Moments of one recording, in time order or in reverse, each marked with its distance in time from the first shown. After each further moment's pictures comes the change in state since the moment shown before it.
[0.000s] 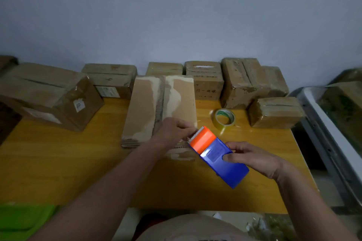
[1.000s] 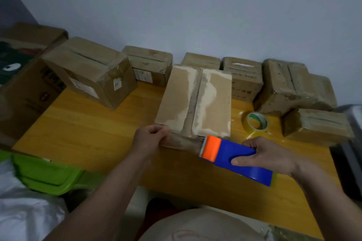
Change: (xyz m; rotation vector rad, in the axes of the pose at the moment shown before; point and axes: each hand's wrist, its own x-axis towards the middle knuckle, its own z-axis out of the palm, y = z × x) left_hand -0.064 -0.069 -0.081 -0.385 0.530 -0.254; right_hand 0.024 -0.063 0.037 -0.398 -0.104 0.051
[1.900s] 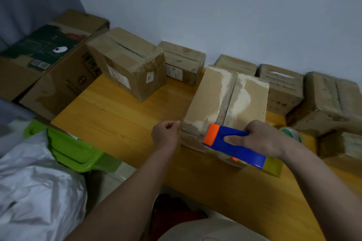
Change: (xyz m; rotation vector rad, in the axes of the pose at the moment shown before) left_hand 0.052 -0.035 -0.010 0.176 0.427 0.040; right_hand 0.070 -0.083 0.023 -0.516 0.141 0.180
